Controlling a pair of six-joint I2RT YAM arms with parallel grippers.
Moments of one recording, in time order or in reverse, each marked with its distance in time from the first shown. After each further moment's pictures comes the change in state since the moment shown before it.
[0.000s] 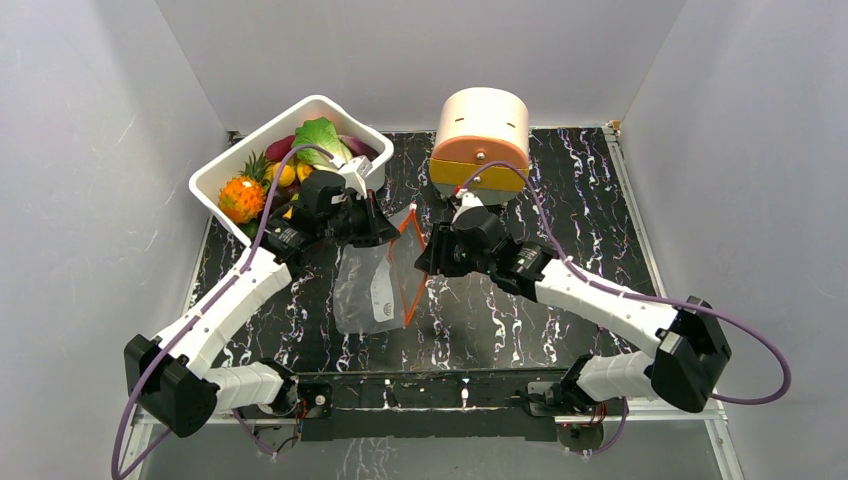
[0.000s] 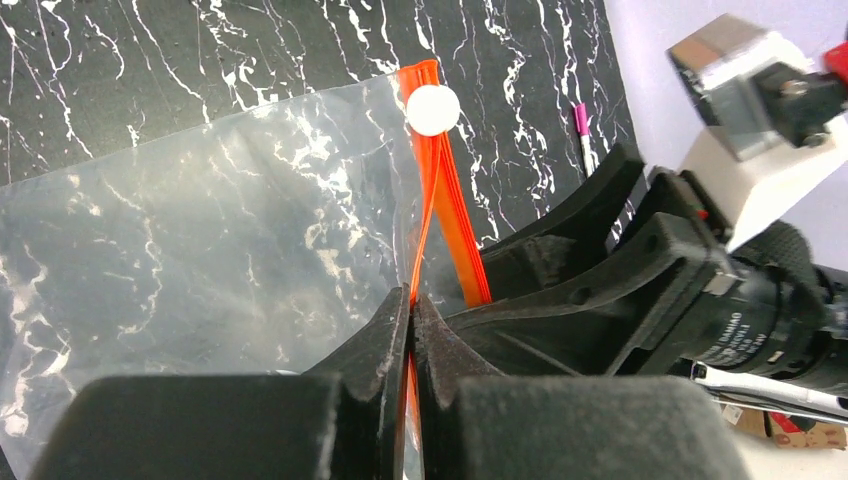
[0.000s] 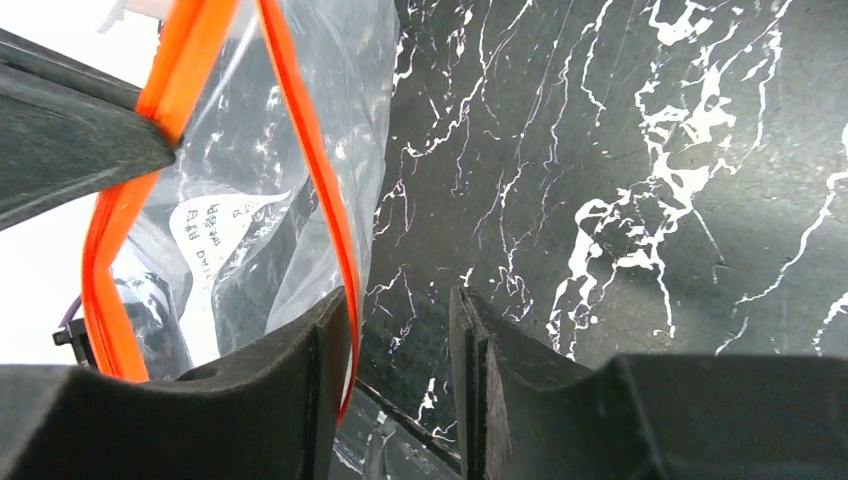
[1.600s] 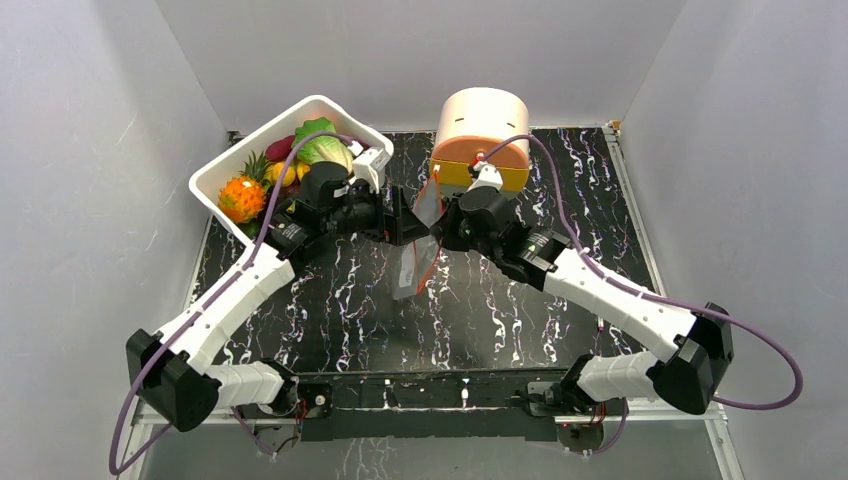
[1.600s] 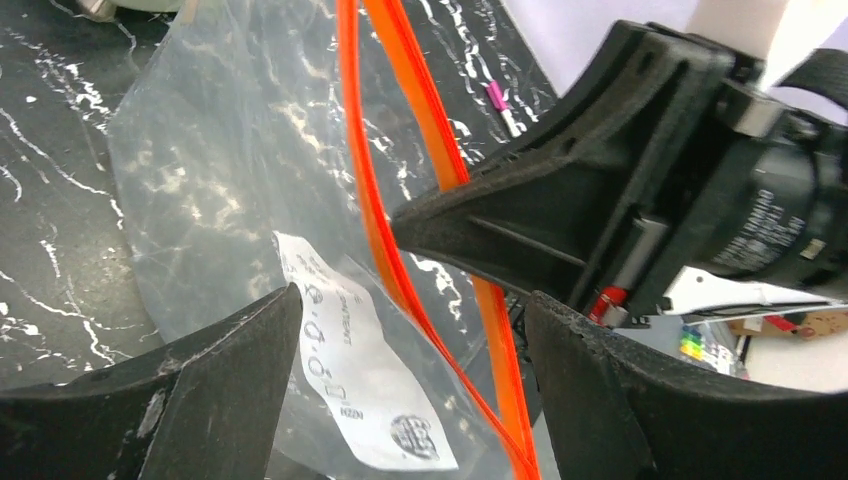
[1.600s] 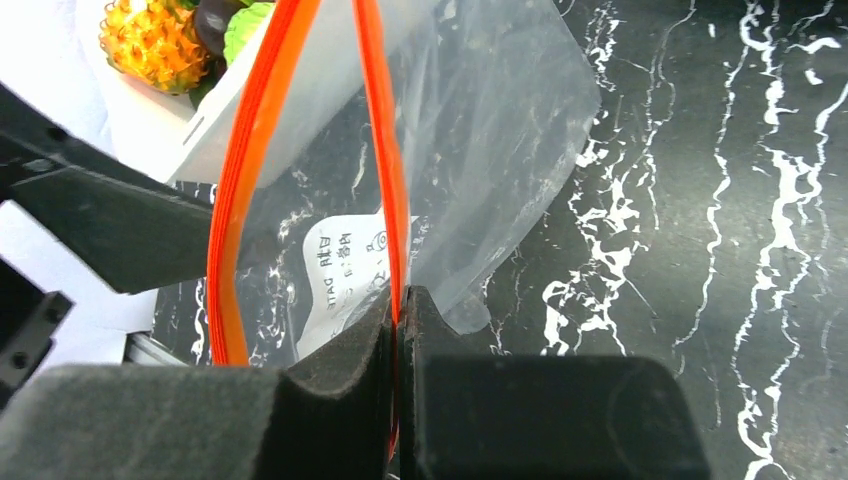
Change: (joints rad) left arm -0.022 0.011 0.053 0.111 0.181 0.107; right arm 0.000 -0.020 0.181 -0.122 0.248 0.036
